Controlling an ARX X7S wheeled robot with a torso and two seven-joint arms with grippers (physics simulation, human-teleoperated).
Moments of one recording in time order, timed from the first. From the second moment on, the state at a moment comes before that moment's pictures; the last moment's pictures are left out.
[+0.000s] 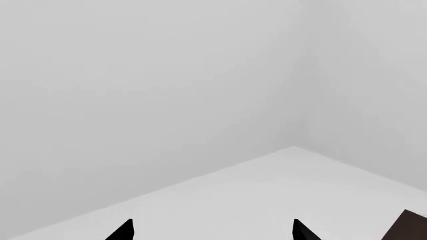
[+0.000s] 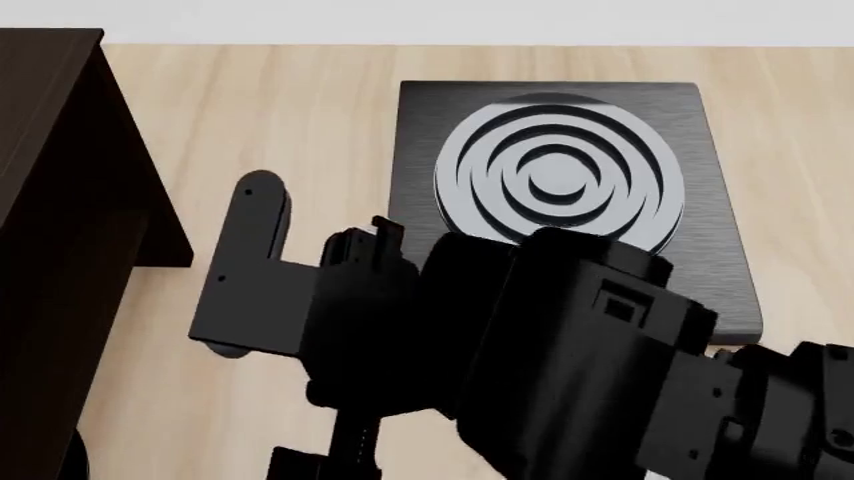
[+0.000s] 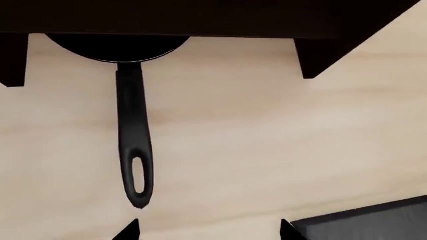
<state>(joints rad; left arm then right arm) -0.14 -0.83 -0.82 0.84 -1.28 -0.90 -1.20 1.56 0.43 -1.35 -0.13 0.84 0.99 -0.43</state>
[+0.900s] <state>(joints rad) -0.36 -1.11 -0.68 0.90 -1.72 -0.81 -1.29 1.64 0.71 -0.91 -0.49 1.33 1.23 0.13</state>
